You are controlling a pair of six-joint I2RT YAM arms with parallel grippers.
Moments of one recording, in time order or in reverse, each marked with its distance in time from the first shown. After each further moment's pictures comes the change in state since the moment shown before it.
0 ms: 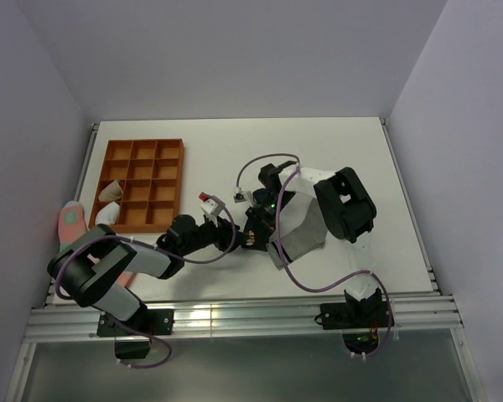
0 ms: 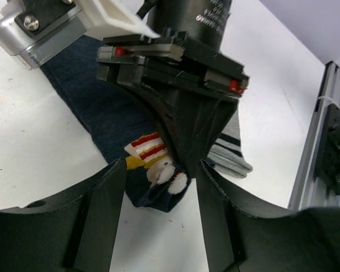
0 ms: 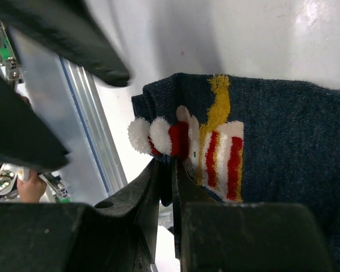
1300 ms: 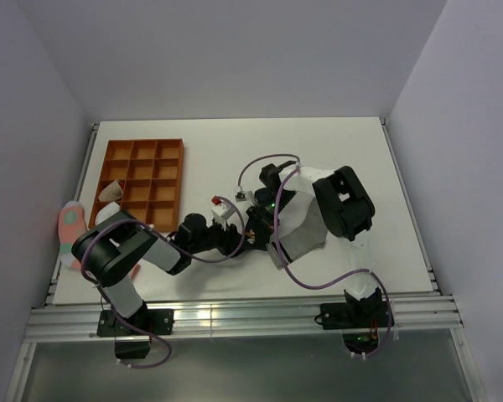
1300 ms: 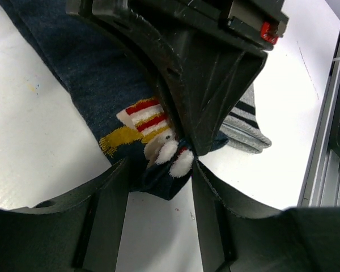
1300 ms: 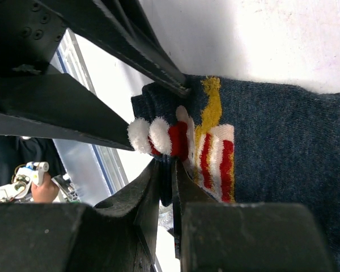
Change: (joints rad) left arm -0.008 0.190 0.066 -0.032 0.080 0.014; right arm -0.014 0.026 0.011 -0.003 -0.006 0.032
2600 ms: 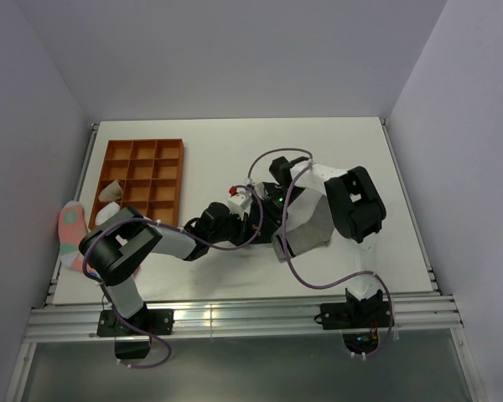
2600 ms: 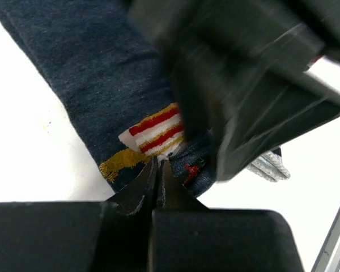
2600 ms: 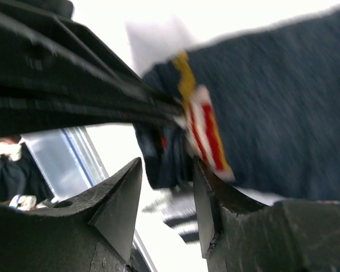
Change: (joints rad) left arm -0.080 0.041 0.244 -0.359 -0.202 -0.004; right arm -0.058 -0.059 -0.031 0.061 0.086 0.063
